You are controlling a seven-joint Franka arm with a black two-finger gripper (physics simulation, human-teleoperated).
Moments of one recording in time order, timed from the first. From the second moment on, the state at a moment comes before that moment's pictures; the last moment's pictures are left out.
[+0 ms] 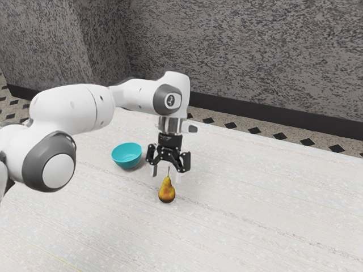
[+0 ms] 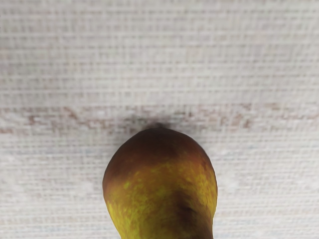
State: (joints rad) arm -0.10 0.82 -0.04 -1.13 -0.08 1.46 -0.10
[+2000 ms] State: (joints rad) arm -0.07 0.87 -0.03 -1.10 -0.13 1.37 -0.03
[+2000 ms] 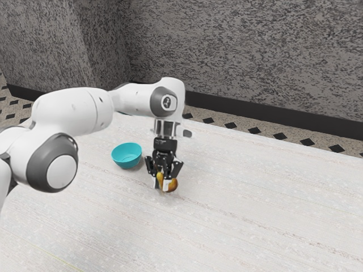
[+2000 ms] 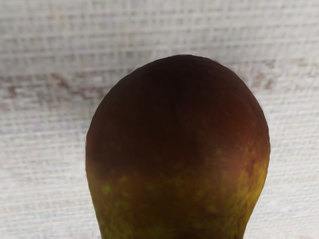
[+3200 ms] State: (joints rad) arm 0.06 0.84 0.18 -0.95 -0.17 1.46 0.00
